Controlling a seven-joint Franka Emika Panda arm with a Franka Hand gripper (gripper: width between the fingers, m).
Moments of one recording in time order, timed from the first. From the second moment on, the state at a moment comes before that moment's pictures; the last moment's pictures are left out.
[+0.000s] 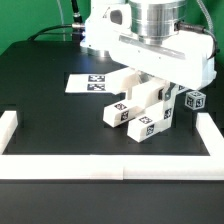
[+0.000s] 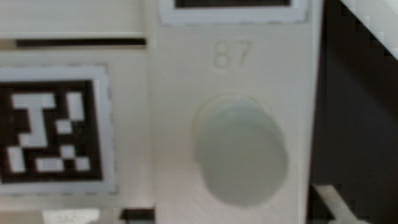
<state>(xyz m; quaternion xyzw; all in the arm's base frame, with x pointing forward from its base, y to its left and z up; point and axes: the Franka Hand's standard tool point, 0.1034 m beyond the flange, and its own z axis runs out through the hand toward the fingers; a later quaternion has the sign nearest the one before) 0.575 0.046 0.075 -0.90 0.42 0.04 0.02</state>
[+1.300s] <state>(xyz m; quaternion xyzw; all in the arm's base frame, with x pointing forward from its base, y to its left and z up) 0.574 0.046 0.075 -0.91 0.42 0.04 0.02</state>
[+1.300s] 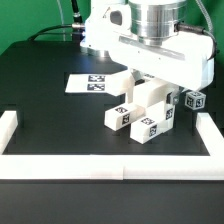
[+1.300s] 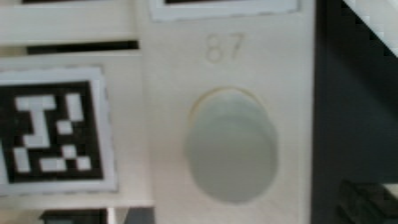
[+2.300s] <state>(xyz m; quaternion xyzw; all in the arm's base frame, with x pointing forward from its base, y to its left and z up) 0.559 0.066 0.147 -0.91 0.41 0.06 0.04</state>
